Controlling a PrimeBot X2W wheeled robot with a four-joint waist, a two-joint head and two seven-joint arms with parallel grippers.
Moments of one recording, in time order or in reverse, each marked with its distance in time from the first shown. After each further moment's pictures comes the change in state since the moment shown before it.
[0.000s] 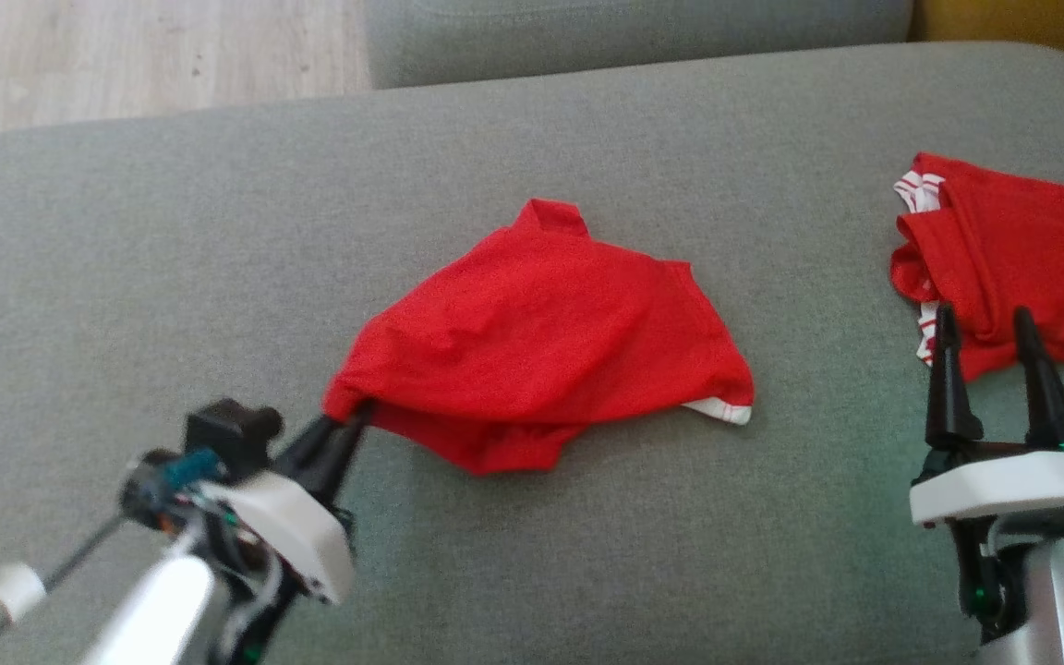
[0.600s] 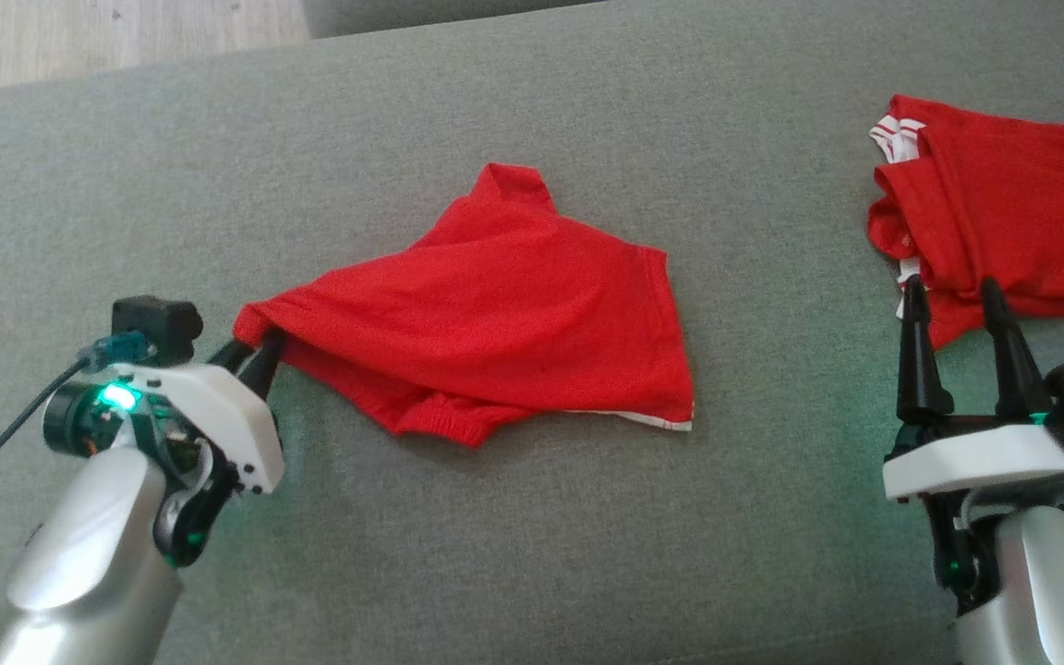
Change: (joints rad) left arm -0.280 0.030 0.012 0.395 -0.089 -0.017 0.086; right arm -0.064 0.000 0.050 0.048 0.000 0.000 -0.026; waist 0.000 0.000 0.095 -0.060
